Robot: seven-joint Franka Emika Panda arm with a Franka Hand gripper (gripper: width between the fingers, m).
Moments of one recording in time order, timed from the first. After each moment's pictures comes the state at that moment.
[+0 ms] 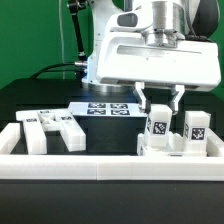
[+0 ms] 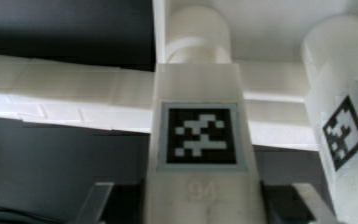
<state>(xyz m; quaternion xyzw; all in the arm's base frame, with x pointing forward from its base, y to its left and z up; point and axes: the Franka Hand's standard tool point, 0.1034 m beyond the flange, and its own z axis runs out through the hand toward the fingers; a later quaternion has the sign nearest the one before) 0.614 0.041 0.088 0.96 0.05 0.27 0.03</state>
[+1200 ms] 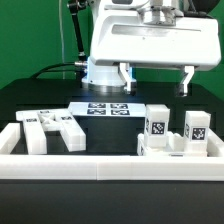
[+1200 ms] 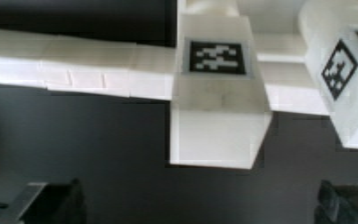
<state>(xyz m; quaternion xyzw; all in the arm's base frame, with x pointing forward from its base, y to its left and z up) 0.623 0.033 0.117 0.97 0.06 0.23 0.02</state>
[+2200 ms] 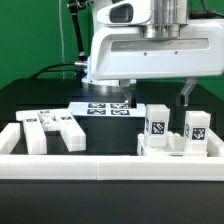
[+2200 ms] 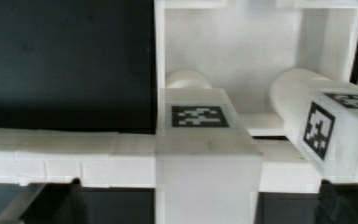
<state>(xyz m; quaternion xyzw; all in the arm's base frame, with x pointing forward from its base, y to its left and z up) 0.623 0.035 0.098 1.00 0.04 0.02 -0.02</state>
